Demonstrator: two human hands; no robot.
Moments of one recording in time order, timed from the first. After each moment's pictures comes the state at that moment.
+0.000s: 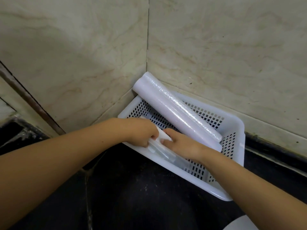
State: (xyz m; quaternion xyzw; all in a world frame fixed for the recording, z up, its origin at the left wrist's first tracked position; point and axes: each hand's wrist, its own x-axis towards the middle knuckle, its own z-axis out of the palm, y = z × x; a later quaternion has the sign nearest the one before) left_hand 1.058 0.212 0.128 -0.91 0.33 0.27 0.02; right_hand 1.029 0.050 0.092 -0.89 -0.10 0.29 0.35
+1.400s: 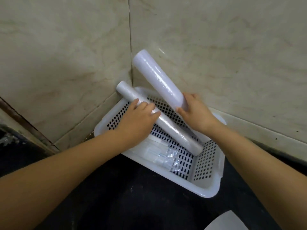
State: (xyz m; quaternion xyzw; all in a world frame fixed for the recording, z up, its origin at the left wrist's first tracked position) left_hand 1.057 0.183 0.110 -0.94 0.31 -0.16 0.02; right_hand 1.070 -0.010 0.143 -0.96 -0.09 -0.02 0.26
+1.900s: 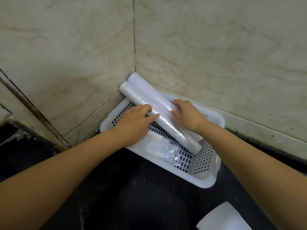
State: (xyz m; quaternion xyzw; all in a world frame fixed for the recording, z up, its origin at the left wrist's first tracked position) left_hand 1.043 0.203 0.105 -0.94 0.32 -0.10 -0.08; right_hand 1.070 0.002 0.127 -0.96 -0.06 0.08 0.27
